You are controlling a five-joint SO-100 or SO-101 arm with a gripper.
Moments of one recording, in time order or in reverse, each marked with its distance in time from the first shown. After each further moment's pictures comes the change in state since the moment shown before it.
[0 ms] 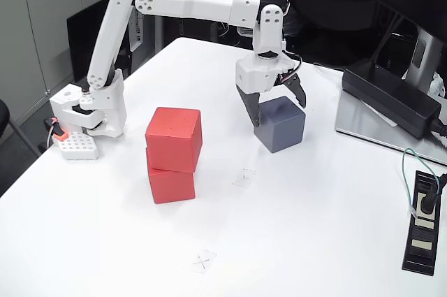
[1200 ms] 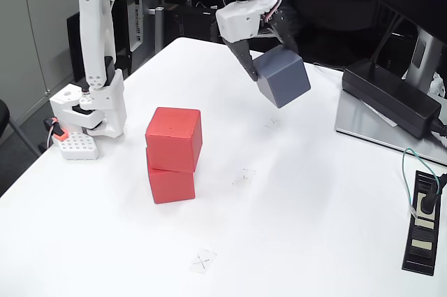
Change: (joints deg) arm 2.8 23.9 -1.0 9.1 0.0
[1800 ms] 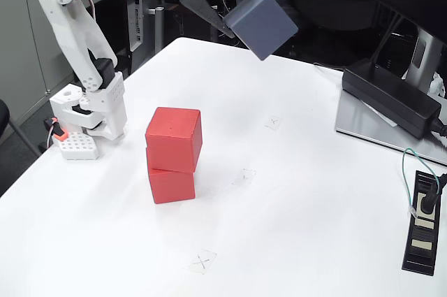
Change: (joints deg) arm 8.1 25.8 3.0 4.0 0.0
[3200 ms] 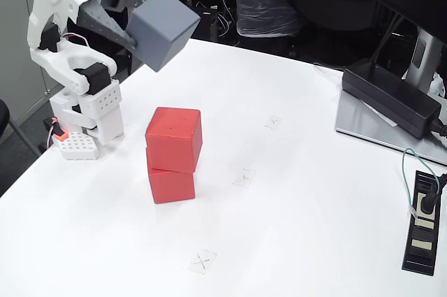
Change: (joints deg) arm 23.5 57.8 40.1 -6.3 -63.6
